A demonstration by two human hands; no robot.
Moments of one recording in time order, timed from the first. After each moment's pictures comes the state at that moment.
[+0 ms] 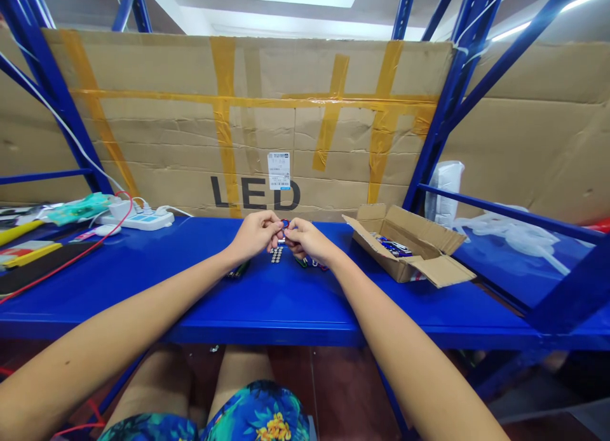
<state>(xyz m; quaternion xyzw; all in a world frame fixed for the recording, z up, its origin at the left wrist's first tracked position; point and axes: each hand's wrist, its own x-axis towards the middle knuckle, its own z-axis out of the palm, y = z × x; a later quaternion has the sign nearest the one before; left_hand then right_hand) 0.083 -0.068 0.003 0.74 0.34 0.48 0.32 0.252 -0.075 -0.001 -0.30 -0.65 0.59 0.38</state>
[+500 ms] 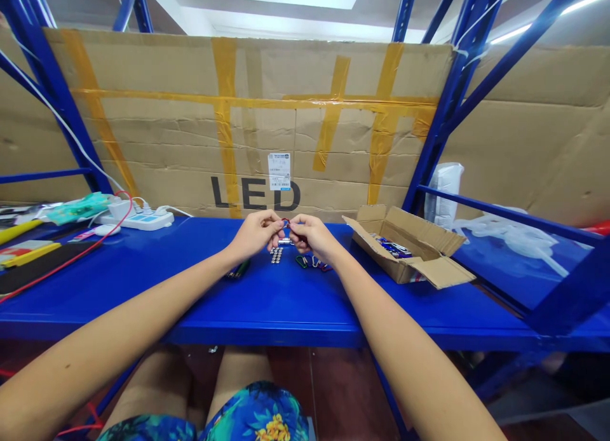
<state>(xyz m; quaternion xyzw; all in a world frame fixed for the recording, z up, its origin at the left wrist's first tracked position) 0.084 -0.065 0.004 0.73 0.32 0.49 0.37 0.257 -0.074 0.006 -0.29 -0.62 0.57 0.45</state>
